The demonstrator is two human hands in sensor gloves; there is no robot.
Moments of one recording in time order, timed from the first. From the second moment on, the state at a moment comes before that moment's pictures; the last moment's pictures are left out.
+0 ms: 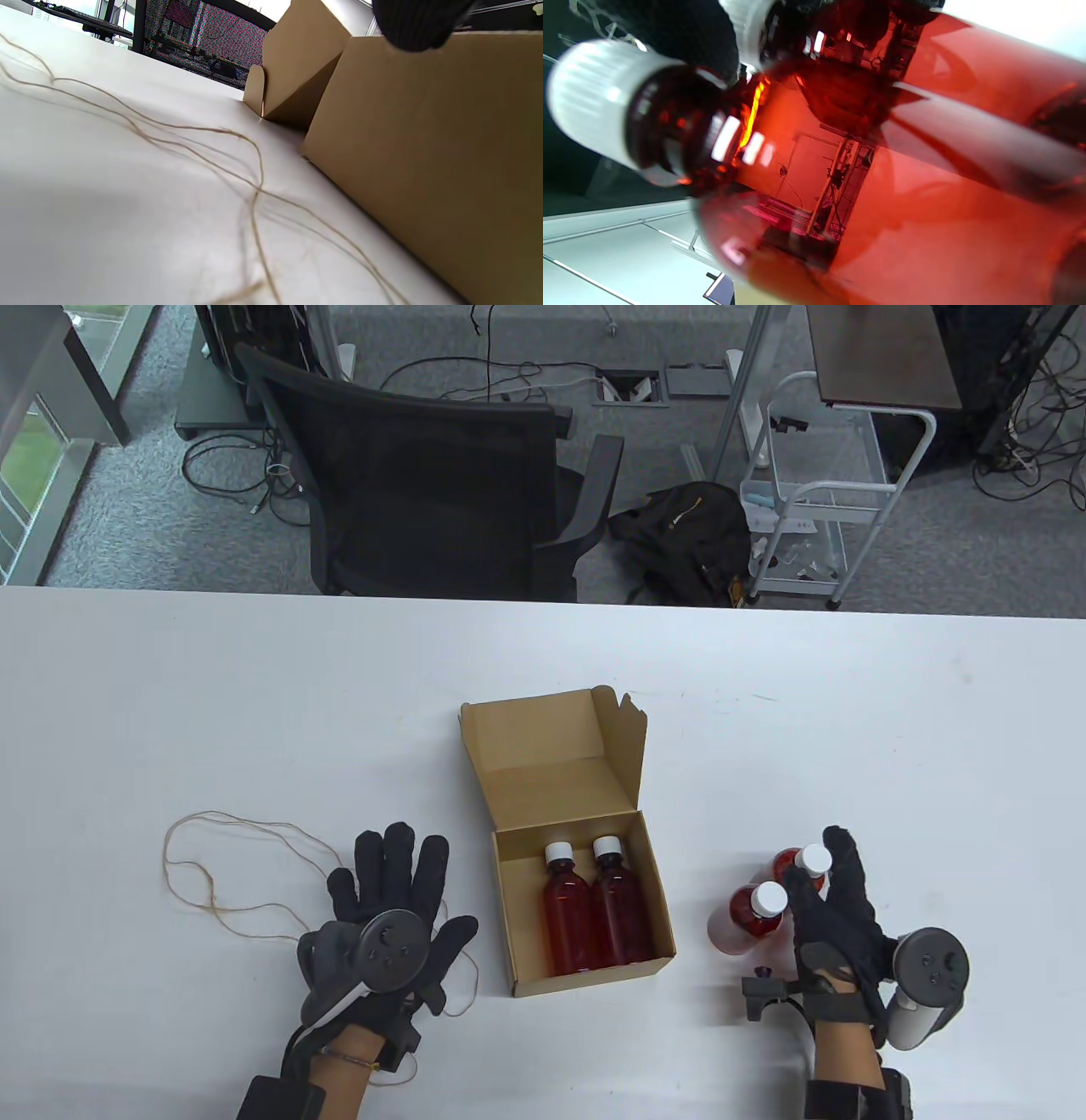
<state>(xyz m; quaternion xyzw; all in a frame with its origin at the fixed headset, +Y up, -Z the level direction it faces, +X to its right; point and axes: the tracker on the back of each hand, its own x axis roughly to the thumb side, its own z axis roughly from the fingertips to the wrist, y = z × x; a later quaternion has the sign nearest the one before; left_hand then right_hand) -0.171 -0.750 -0.166 -0.01 -0.09 0.17 0.98 0.307 -0.772 -0.187 -0.09 -0.14 0.78 0.60</state>
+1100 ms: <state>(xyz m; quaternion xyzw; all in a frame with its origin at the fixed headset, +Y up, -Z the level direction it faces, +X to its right) -0.170 -0.749 -0.166 -0.02 -0.09 0.18 0.98 0.301 -0.692 -0.154 -0.03 -0.34 0.83 0.44</state>
